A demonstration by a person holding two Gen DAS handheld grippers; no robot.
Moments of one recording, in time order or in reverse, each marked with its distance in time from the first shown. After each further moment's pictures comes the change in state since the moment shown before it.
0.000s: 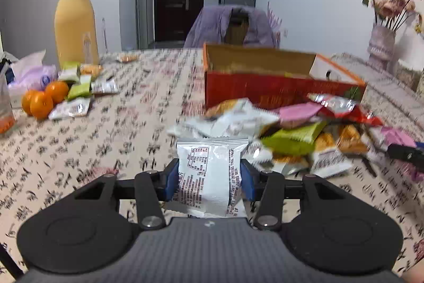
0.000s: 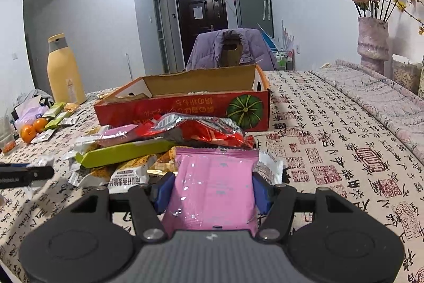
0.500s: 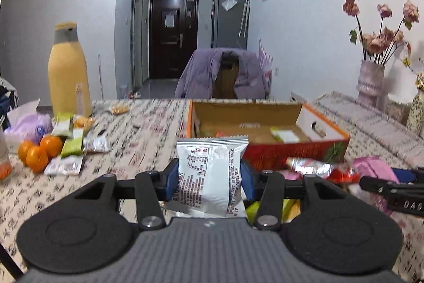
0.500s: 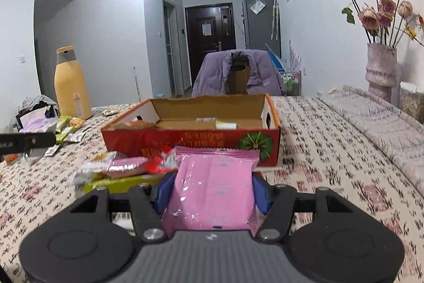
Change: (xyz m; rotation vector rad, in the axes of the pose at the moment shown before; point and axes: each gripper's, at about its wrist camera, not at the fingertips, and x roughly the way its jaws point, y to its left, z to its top) left arm -0.016 -0.022 0.054 0.011 -0.178 -0.025; right arm 0.006 0.011 0.035 -0.049 -0.086 0.017
